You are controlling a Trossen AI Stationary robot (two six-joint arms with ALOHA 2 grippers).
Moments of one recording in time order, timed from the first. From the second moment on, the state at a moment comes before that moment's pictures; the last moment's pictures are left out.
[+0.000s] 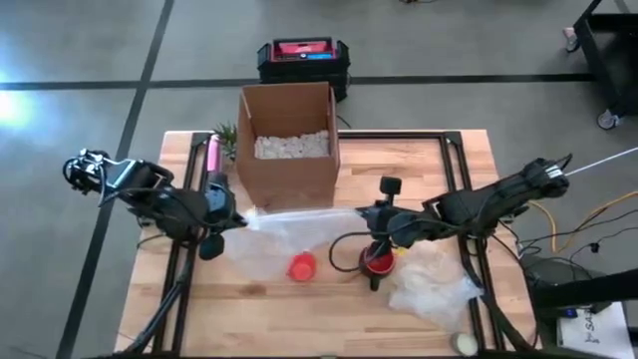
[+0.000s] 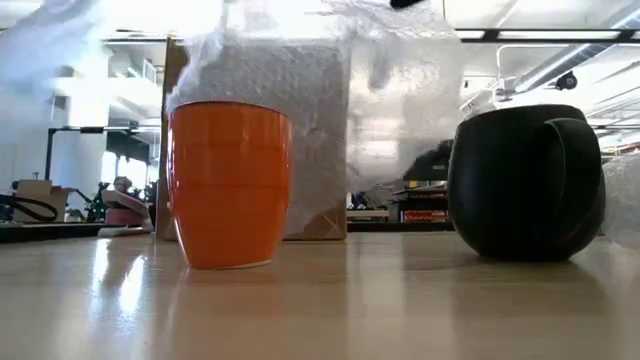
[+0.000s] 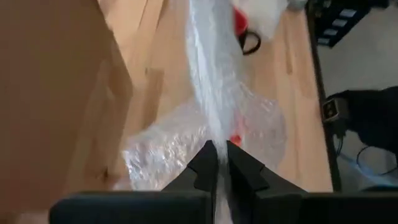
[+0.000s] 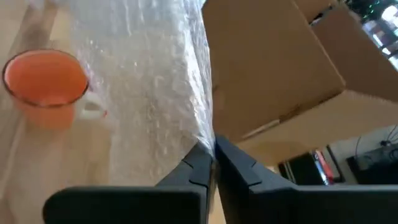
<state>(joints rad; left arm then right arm) -0.44 1.09 1.44 -1.22 -0.25 -0.50 0.35 1.43 1.25 -0.68 0.65 0.00</state>
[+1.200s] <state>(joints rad) -0.62 1.14 0.94 -0.89 -0.17 -0.99 0.33 1.59 1.24 -0.88 0.73 0.25</state>
